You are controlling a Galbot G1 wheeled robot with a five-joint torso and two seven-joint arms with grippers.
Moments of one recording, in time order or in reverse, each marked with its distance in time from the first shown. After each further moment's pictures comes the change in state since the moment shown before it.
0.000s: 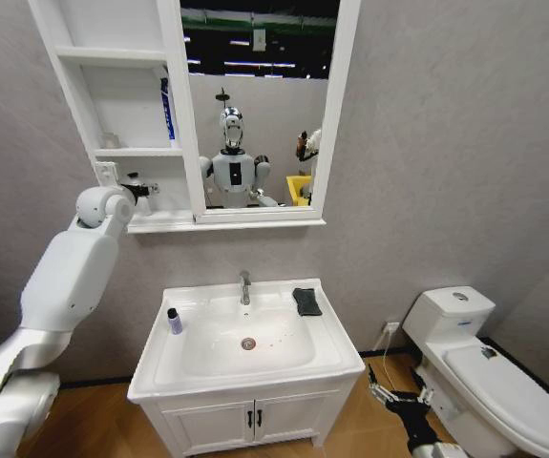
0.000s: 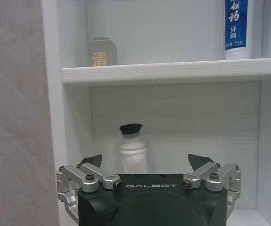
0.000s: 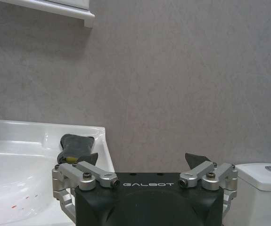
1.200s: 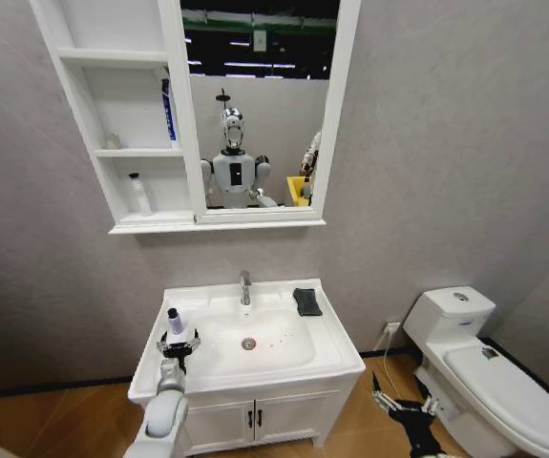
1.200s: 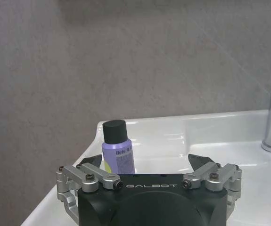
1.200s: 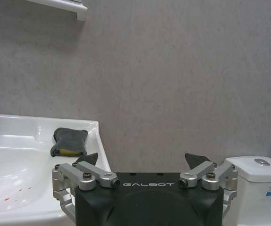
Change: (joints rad) left arm 0.949 -0.526 -0.271 0.047 0.750 -0.639 0.190; right arm -0.029 0.010 0.002 -0.034 0.001 0.054 0.031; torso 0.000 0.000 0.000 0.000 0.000
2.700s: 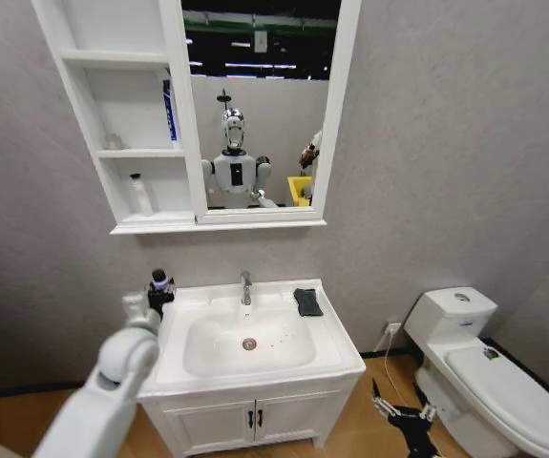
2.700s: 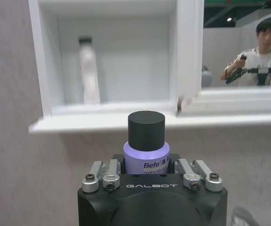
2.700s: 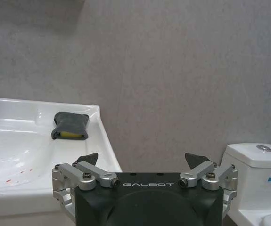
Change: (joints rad) left arm -0.298 0.574 0.070 -0.693 -0.896 0.671 -0.386; right arm 0.036 0.003 -0.017 -0.099 -0.021 0.023 0.003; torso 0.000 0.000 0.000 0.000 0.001
